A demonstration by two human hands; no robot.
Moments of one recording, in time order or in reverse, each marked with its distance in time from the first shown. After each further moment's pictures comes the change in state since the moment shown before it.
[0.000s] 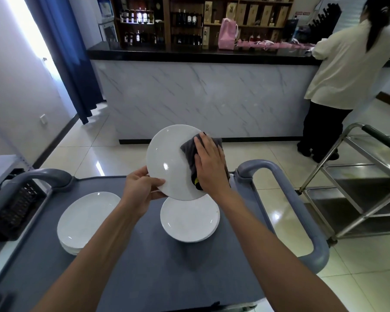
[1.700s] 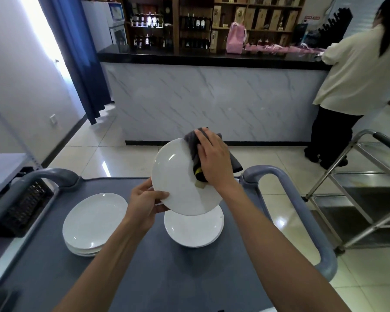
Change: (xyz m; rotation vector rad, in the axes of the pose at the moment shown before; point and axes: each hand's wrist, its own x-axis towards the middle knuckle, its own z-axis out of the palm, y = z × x) left_hand -0.013 -0.023 -0.008 -0.067 -0.016 0.003; right_hand 0.035 0.001 -0.004 0.029 0.043 -0.064
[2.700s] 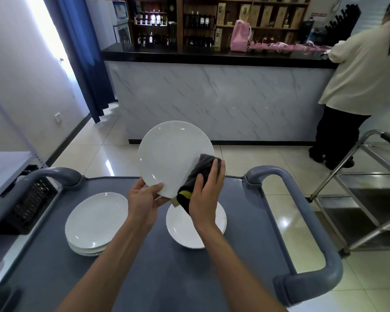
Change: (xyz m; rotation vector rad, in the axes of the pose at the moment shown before) left_hand 0.014 -0.006 0.000 -0.235 0.175 0.063; right_hand -0.082 -0.055 0.035 0.503 0.175 0.564
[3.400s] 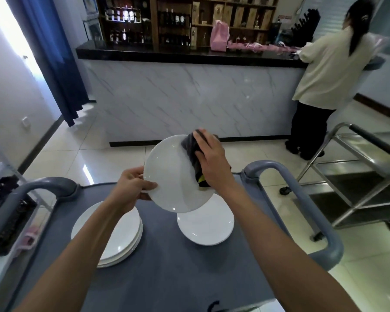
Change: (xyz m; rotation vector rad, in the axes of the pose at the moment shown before) left_hand 0.059 0.080 -0.060 0.518 -0.357 -0.032; right_hand 0.067 -0.049 0.011 -0.487 -0.207 -0.523
